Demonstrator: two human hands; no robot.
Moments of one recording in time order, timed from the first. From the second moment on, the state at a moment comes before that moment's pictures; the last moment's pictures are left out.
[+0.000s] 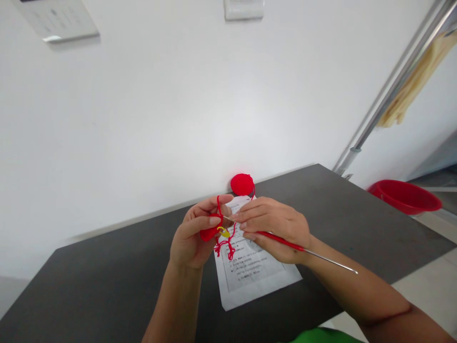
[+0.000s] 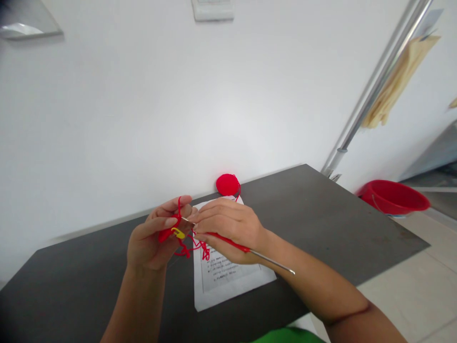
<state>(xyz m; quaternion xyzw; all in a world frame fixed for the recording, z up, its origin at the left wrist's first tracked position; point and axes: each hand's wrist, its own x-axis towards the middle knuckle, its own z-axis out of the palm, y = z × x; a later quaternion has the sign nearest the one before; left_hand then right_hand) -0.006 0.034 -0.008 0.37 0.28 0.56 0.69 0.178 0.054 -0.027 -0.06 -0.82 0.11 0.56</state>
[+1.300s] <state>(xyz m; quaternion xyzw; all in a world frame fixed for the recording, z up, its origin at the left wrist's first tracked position) -0.007 0.032 -0.015 0.48 0.36 0.52 0.61 0.188 0.073 -0.032 -0.07 -0.71 0.36 0.60</state>
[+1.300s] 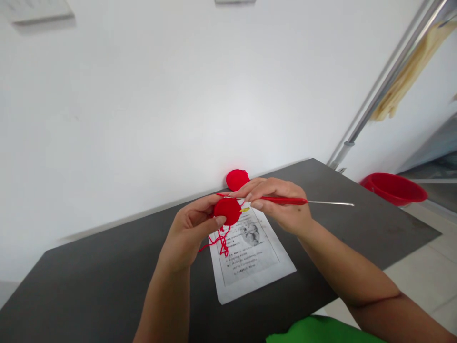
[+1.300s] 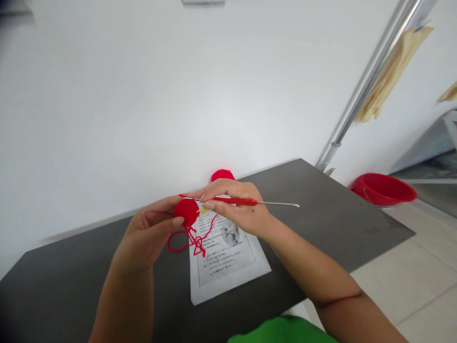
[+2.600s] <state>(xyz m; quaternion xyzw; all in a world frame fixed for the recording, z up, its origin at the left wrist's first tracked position) -0.004 0.032 -0.017 0.45 0.37 0.55 0.60 0.181 0.070 -0.032 -0.08 -0.73 0.36 0.58</state>
